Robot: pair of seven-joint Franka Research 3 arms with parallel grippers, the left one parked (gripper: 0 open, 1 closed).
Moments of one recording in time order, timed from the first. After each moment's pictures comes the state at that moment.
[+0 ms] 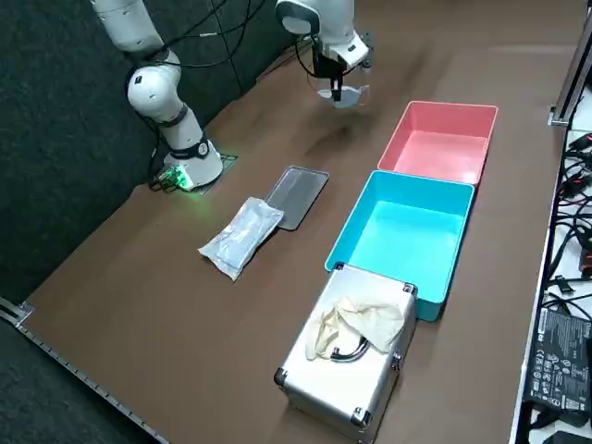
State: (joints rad) arm 0.54 0.01 -0.10 -2.31 0.49 2.19 -0.23
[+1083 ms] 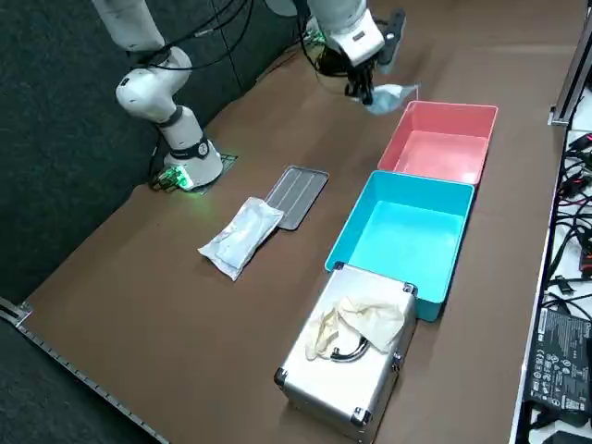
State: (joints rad) arm 0.08 0.09 -0.11 -1.93 0.43 1.99 -0.23
